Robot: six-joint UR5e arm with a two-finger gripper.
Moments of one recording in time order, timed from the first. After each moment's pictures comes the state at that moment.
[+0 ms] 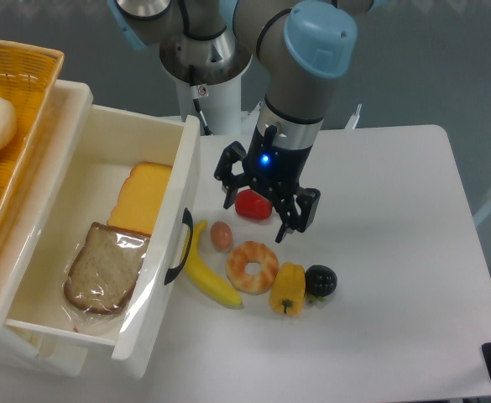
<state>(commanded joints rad) 2.53 -1.77 -1.50 -1.27 1.27 1.12</state>
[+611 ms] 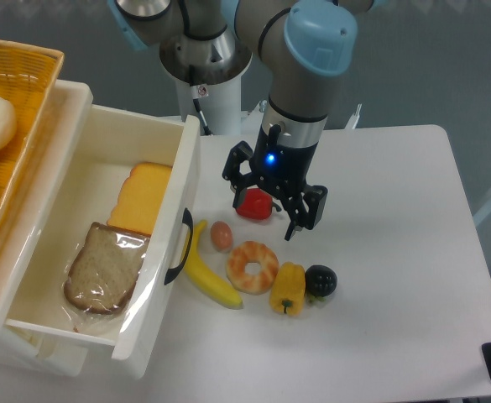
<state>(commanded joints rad) 2.52 -1.77 -1.56 -1.26 1.27 1.12</state>
